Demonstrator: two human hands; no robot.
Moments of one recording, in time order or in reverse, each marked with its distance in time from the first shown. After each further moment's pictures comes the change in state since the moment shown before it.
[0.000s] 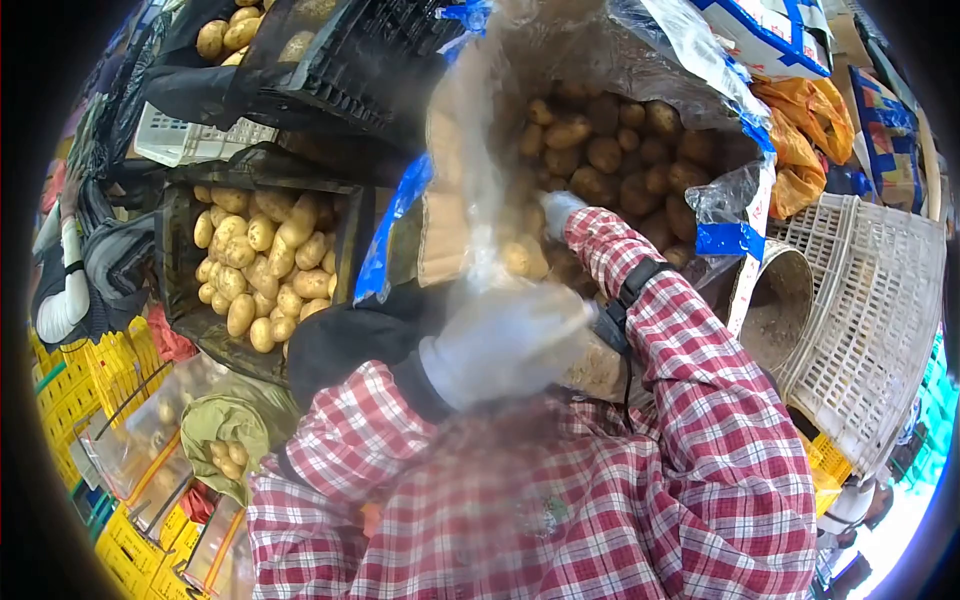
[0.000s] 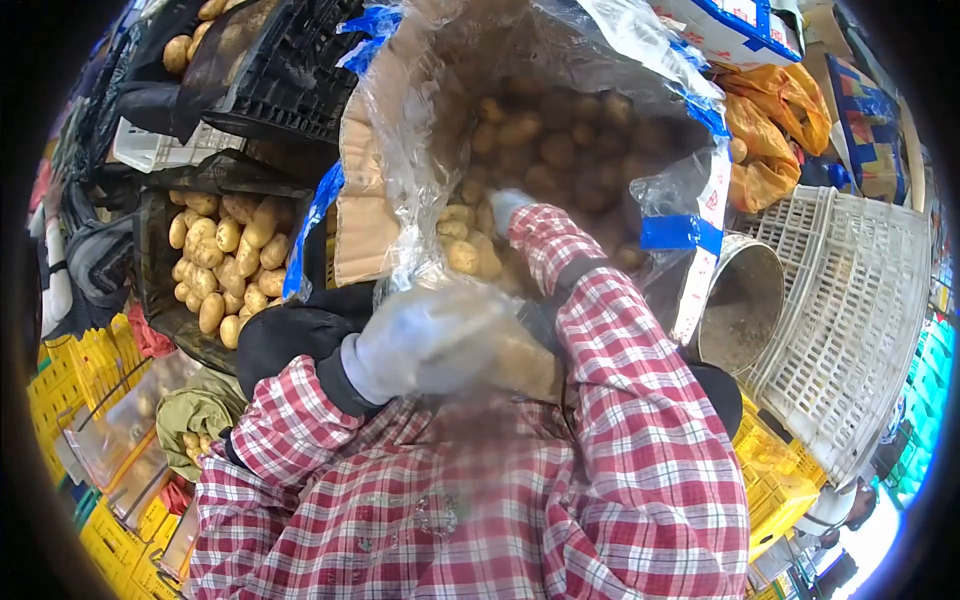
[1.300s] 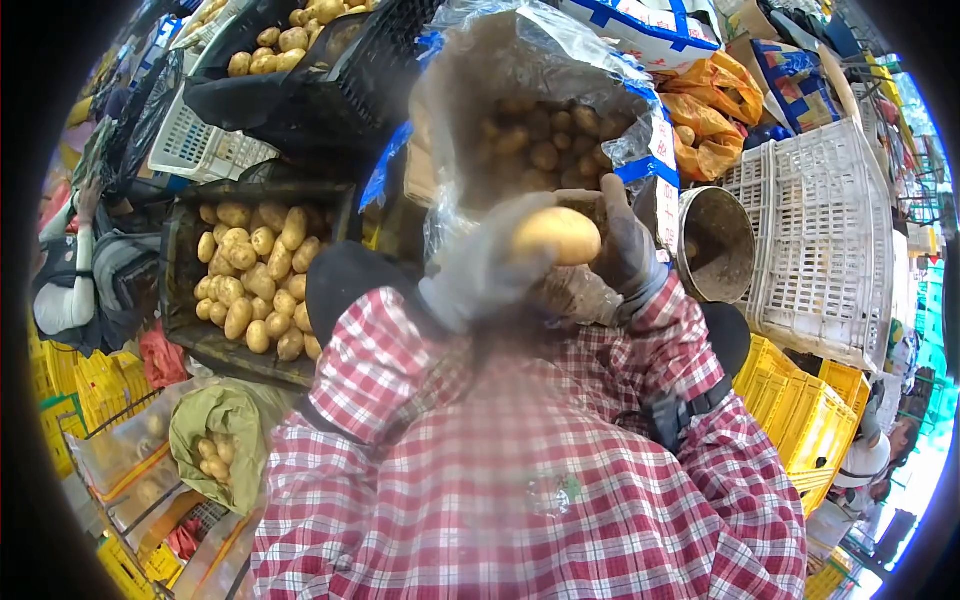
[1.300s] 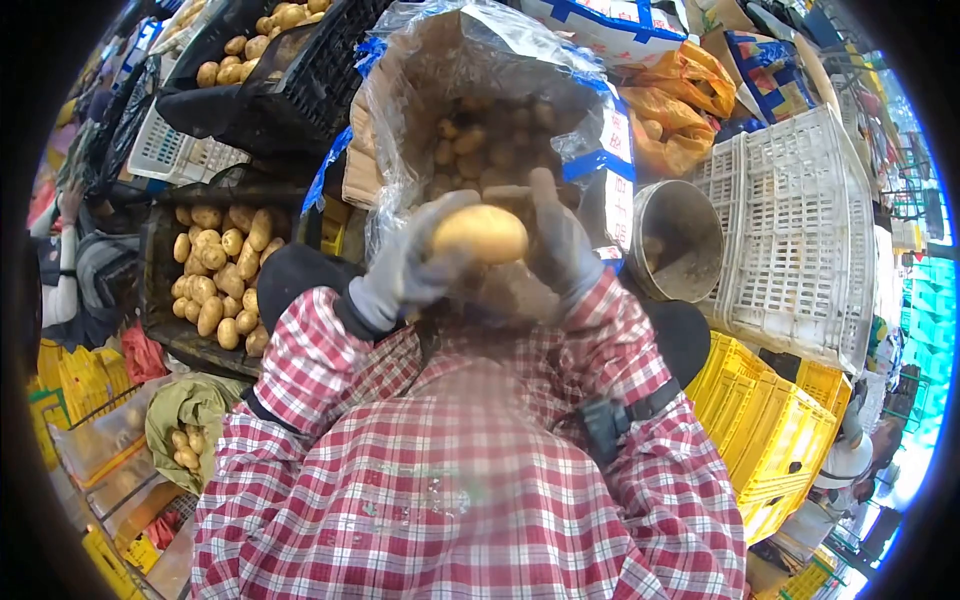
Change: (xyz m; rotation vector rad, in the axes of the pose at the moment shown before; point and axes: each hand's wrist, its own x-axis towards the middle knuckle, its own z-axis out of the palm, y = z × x) left_hand -0.020 0.034 0.028 -0.481 0.156 -0.006; right_hand -0.292 -0.055 -0.006 1.282 0.539 -0.555
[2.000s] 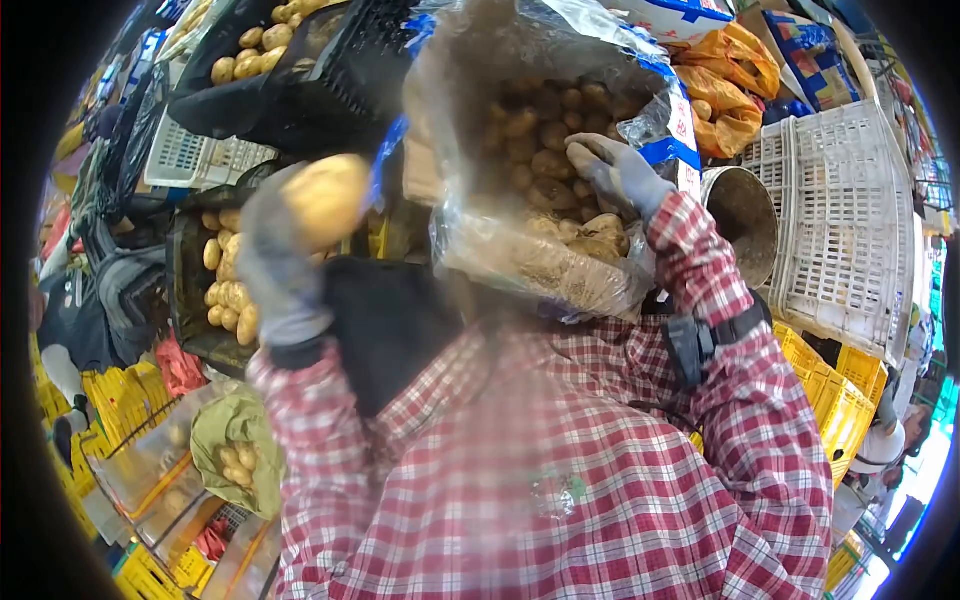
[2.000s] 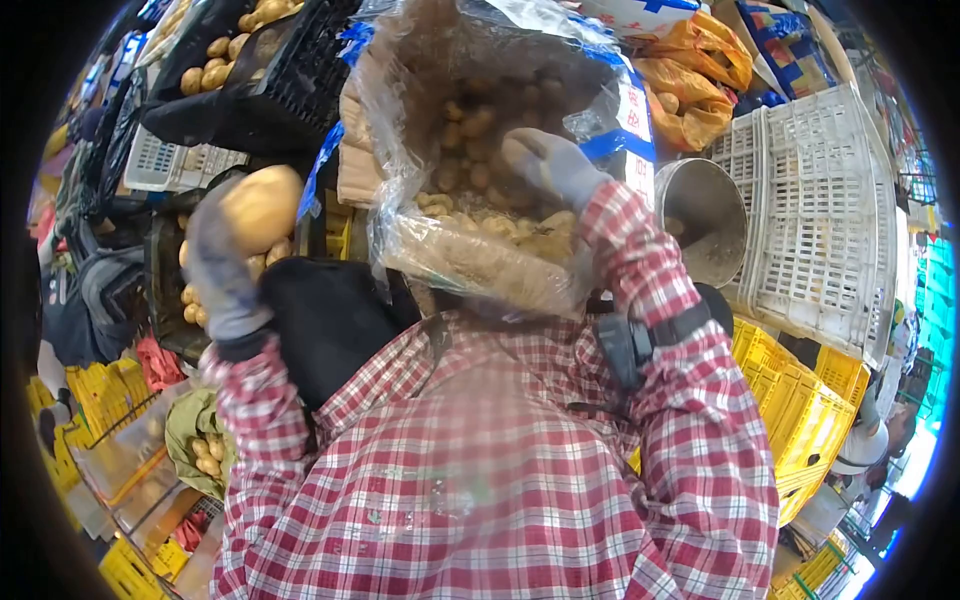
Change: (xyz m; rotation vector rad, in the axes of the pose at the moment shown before) left_hand -0.048 0.043 -0.130 -0.064 0.847 -0.026; right_hand 0.081 0.035 -0.066 -0.562 0.141 0.070
